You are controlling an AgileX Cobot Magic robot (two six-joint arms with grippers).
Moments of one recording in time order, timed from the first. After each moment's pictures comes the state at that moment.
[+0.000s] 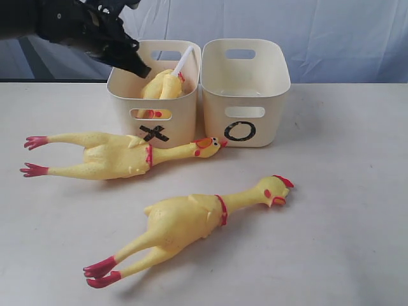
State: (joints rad) left arm -0.35 1.84 -1.45 0.11 0.37 0.30; right arm 0.15 0.01 0.00 -0.02 0.30 0.02
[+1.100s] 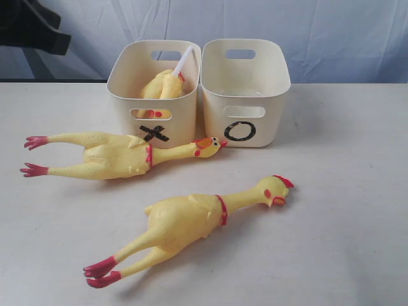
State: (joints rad) left arm -0.35 1.17 -1.11 -0.03 0.55 0.25; right arm 0.15 0.01 0.00 -0.02 0.30 0.02
